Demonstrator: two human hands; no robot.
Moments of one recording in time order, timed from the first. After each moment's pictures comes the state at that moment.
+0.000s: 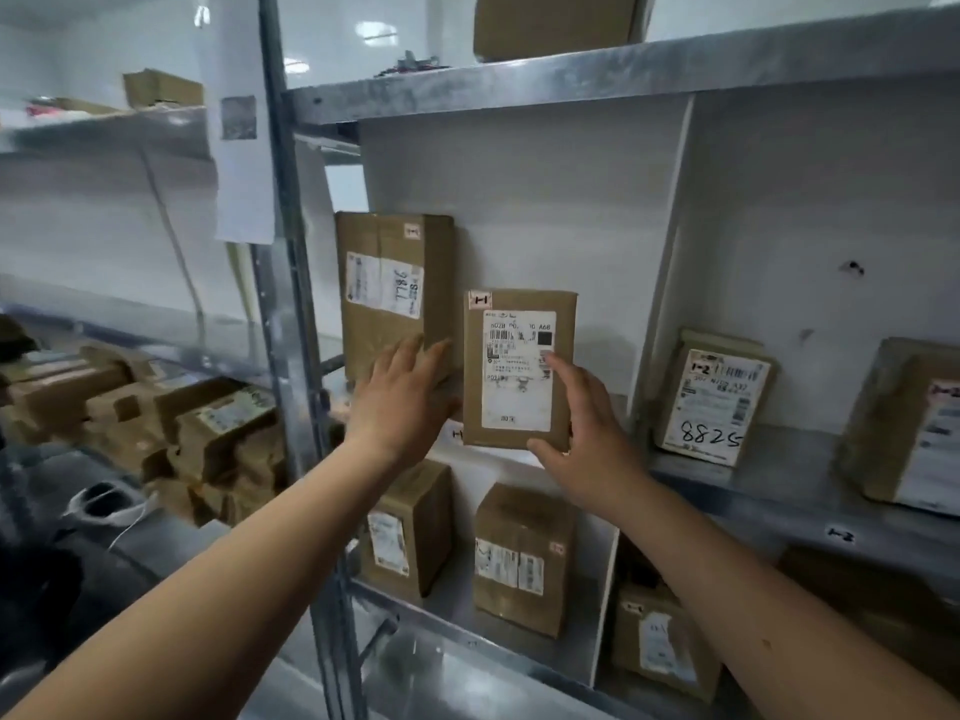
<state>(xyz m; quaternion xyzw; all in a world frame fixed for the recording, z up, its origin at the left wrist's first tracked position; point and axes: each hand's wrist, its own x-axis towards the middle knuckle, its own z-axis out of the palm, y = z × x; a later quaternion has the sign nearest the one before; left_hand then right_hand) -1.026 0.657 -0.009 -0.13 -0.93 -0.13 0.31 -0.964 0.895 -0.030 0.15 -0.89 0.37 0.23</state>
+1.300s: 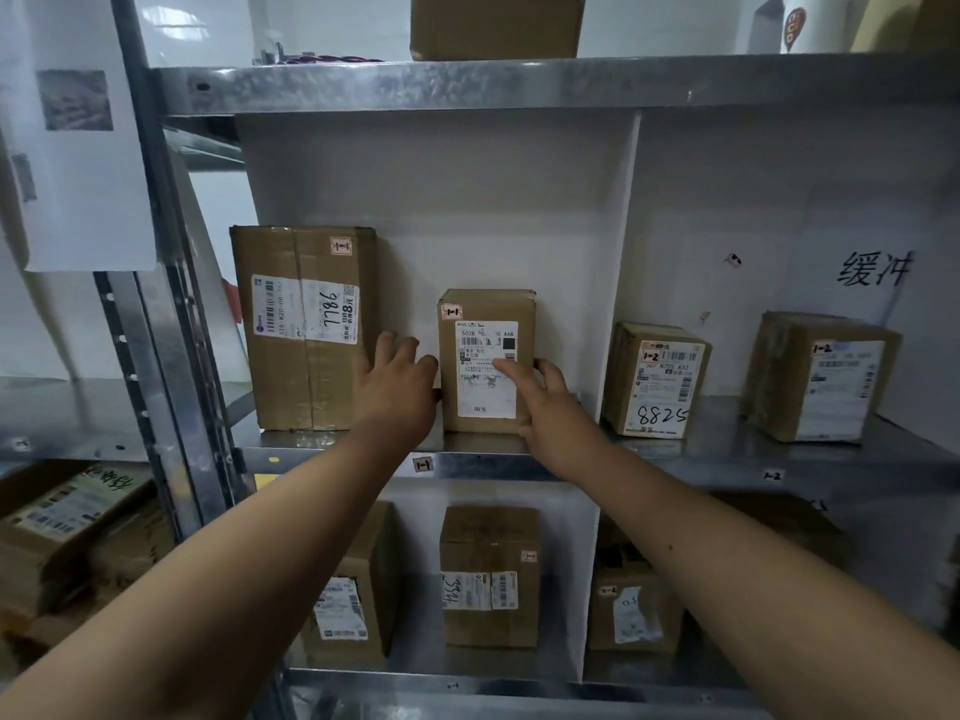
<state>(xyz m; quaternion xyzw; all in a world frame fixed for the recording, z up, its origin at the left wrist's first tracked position) -1.137 0.688 -0.007 -0.24 -0.91 -0.03 0.33 -1.017 0.883 -0.026 0.01 -0.95 0.20 0.23</state>
